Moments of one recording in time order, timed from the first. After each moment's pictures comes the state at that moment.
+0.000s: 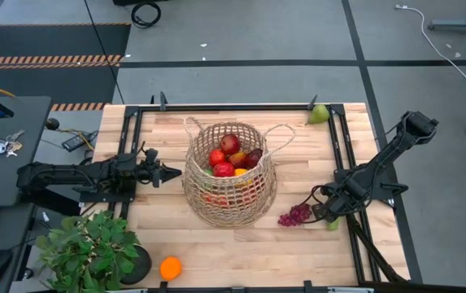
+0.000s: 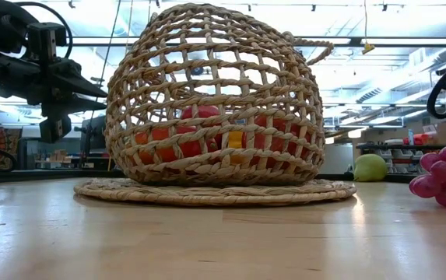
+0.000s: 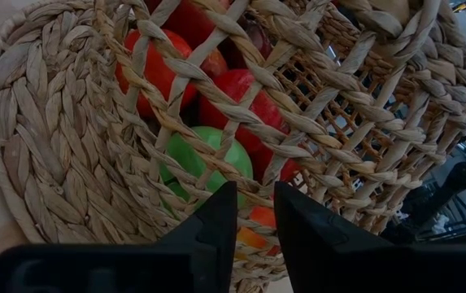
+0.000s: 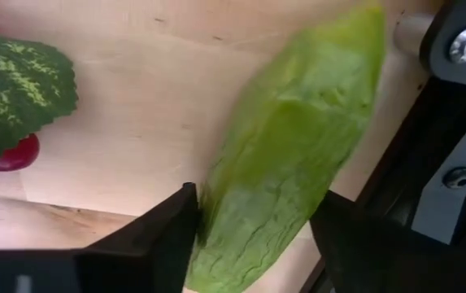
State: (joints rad) left arm 0.08 0.28 0.01 0.08 -0.02 -0.96; right arm 0.71 1.08 0.45 -0.82 -0.20 2.11
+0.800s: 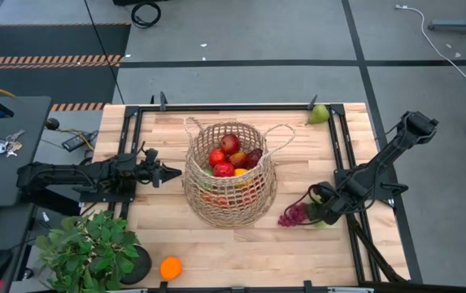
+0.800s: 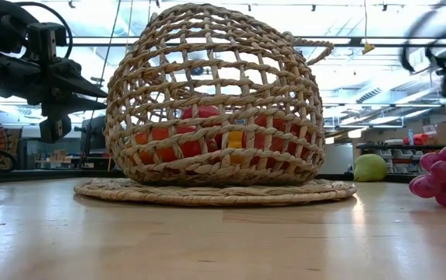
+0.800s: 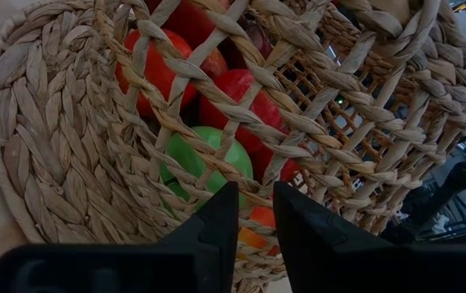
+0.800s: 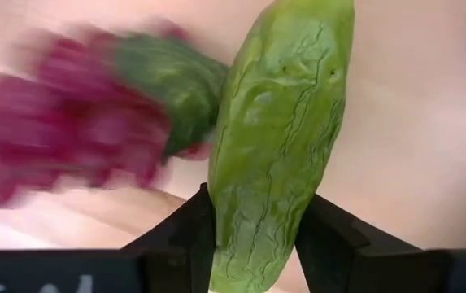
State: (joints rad) left arm 0.08 0.28 0.01 0.08 -0.02 -0.96; right arm 0.71 1.08 0.49 -0.71 0.02 2.04
